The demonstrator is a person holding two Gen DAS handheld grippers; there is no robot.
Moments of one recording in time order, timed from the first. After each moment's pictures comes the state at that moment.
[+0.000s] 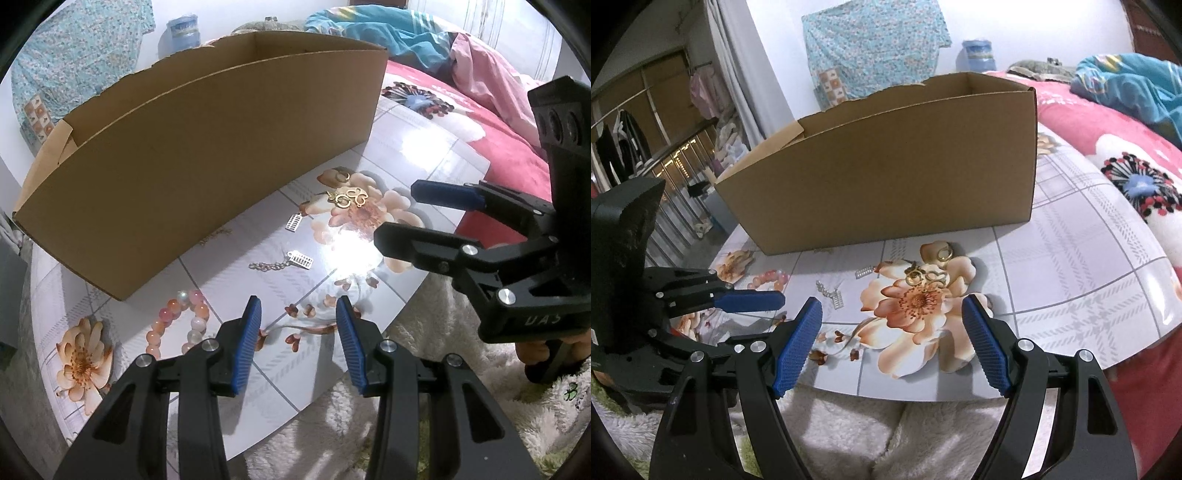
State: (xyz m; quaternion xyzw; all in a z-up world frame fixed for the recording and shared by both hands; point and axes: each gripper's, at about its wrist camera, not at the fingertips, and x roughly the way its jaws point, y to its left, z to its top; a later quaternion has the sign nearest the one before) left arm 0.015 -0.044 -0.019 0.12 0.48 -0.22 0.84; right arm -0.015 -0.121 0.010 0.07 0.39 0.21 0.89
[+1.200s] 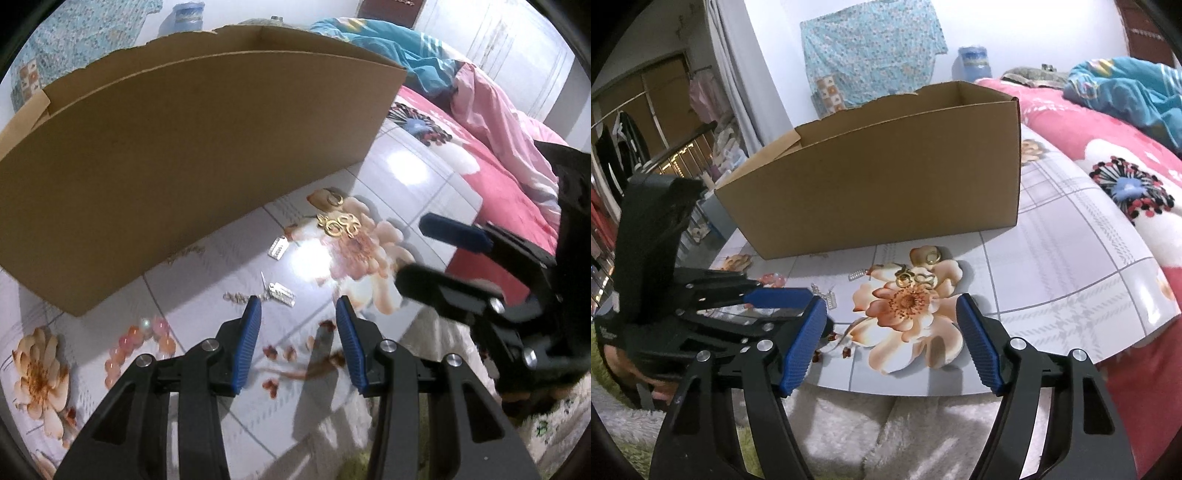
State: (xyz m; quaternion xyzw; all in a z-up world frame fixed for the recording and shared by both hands) left arm 0.046 -0.043 -0.029 0.04 0.49 -0.26 0.83; right arm -0.018 -0.126 0.013 0.07 0.38 0.20 0.90
